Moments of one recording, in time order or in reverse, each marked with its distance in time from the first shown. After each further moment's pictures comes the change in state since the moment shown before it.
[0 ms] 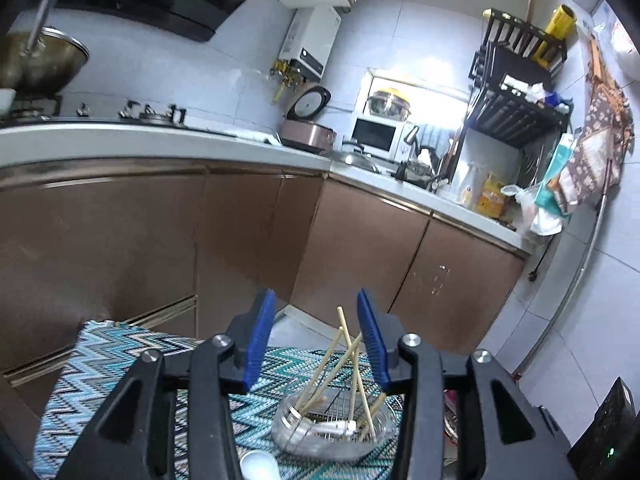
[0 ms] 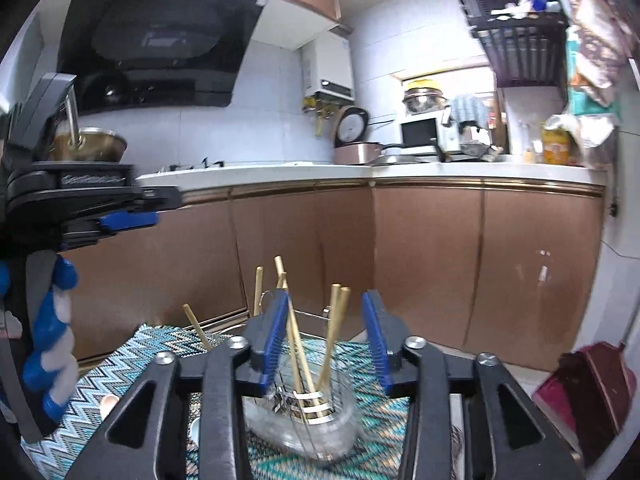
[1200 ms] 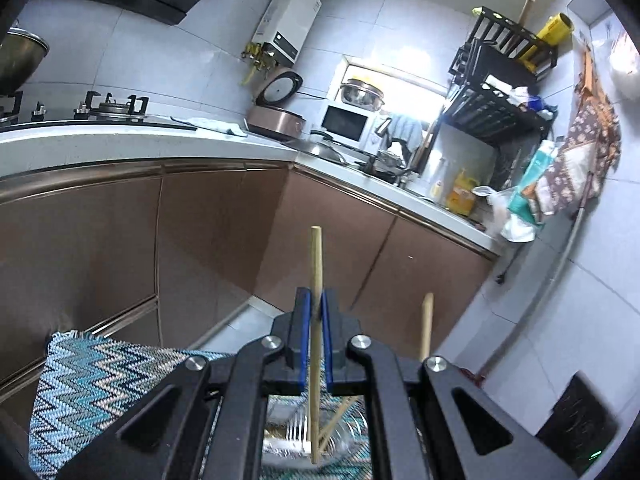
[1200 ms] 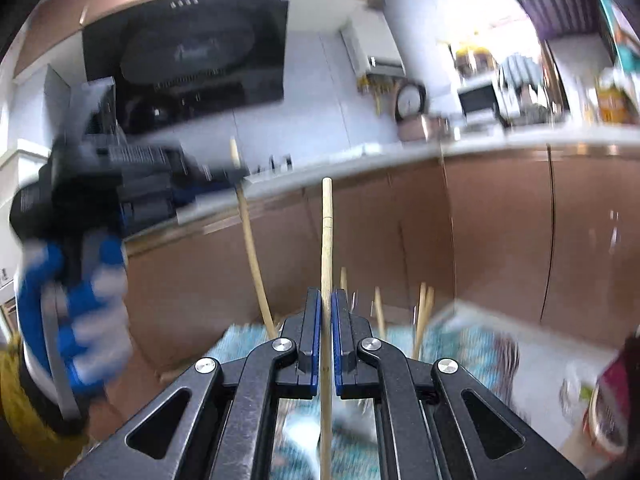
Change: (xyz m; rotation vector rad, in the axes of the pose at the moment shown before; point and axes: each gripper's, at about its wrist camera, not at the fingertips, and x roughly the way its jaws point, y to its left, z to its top) left arm 0.042 -0.023 0.049 -0.018 0.080 -0.116; right arm 0.034 0.012 0.048 0.071 0.034 0.329
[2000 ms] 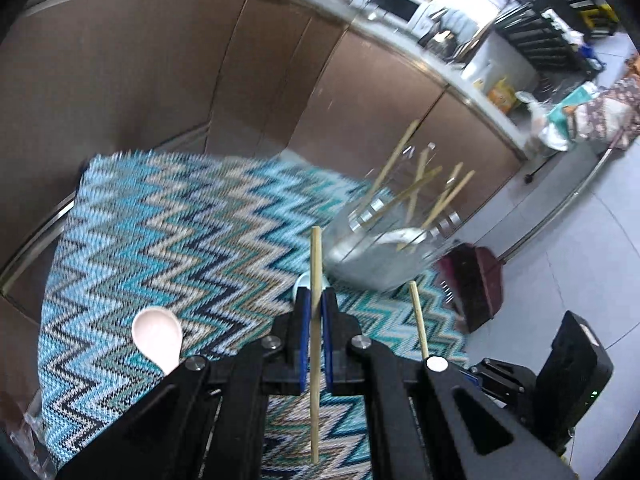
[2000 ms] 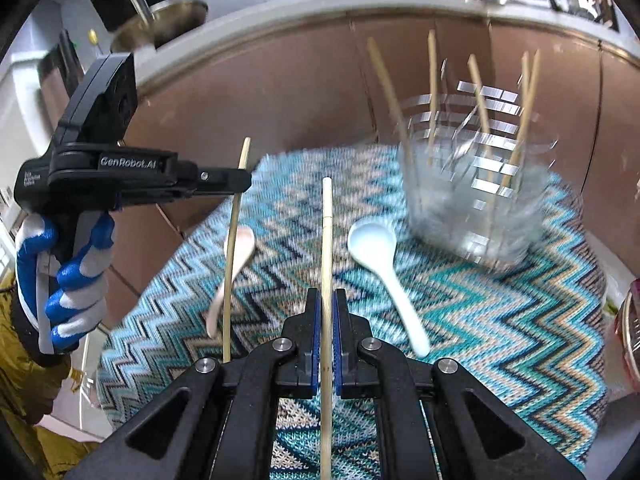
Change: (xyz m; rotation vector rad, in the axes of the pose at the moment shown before) left arm -0.048 0.122 -0.129 -0.115 0.465 0.010; right arm 0.001 0.060 -0.132 0.017 0.531 0.088
